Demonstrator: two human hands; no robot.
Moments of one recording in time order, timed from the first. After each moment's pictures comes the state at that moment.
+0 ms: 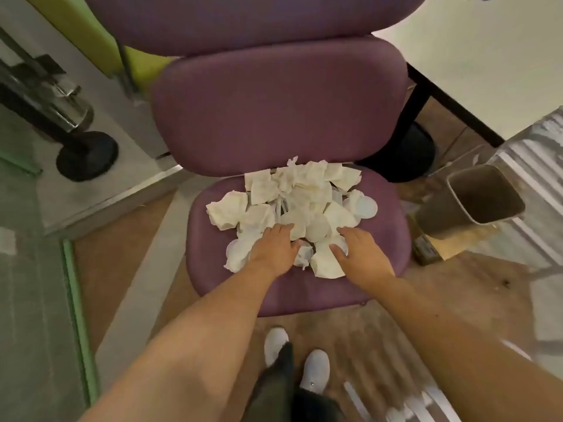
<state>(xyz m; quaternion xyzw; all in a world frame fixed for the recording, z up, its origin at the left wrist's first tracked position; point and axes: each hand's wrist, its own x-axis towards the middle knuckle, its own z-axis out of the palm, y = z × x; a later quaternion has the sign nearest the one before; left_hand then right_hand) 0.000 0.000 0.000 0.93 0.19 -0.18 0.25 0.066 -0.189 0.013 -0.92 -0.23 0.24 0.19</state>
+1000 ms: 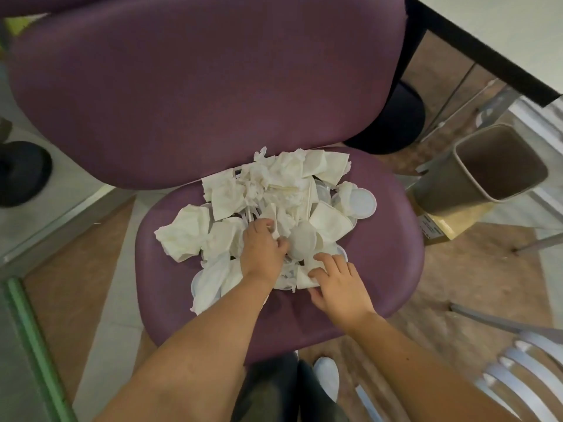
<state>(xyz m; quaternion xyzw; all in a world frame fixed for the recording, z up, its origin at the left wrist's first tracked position) 0.082 0.009 -0.120 0.89 0.31 -0.04 0.32 0.075 -0.170 -0.122 -0.93 -0.32 0.13 0.08</state>
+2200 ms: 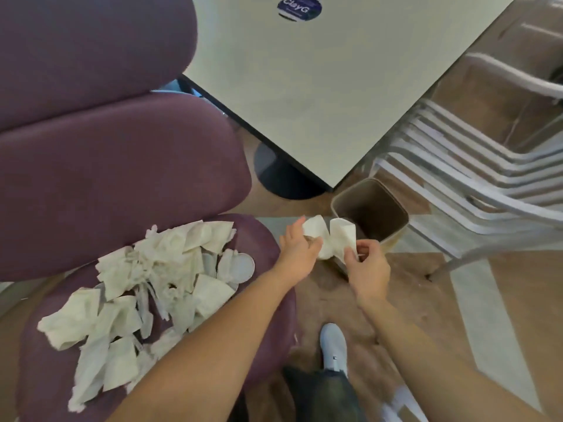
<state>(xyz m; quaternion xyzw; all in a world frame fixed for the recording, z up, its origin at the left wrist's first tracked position) 0.290 -0.270 -0.021 0.83 0.19 -0.17 0.50 0.278 -0.407 -0.025 -0.87 0.22 0.04 0.43</state>
